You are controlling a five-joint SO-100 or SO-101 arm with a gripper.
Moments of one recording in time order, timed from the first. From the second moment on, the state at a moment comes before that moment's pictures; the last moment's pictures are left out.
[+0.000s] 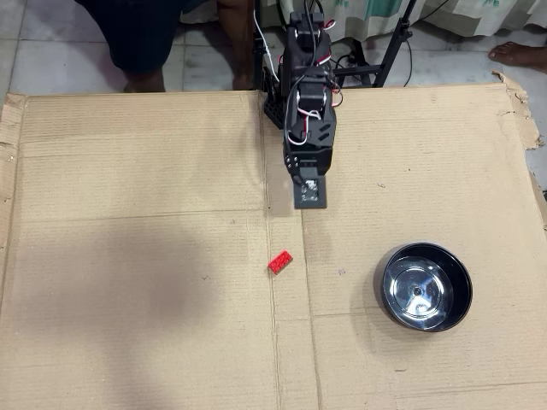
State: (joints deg) arm 4.7 107.3 98.3 79.1 87.9
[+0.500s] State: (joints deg) arm 8.7 88.5 77.8 79.3 107.1
